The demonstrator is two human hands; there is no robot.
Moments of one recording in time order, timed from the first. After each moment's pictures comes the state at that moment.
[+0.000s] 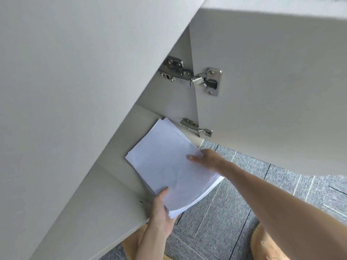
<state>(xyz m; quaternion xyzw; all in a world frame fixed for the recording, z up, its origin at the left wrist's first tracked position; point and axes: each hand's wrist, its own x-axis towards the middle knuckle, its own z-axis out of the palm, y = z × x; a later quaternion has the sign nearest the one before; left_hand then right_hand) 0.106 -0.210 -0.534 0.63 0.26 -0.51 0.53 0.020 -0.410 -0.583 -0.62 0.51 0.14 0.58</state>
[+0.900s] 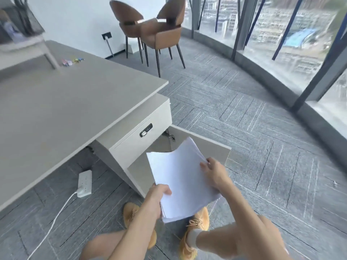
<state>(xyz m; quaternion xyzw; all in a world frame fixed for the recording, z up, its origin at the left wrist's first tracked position) -0.100 -0.098 -0.055 0.70 0.02 -0.54 0.47 -0.243 -0.254 -0.064 -0.72 0.54 -0.09 0.43</state>
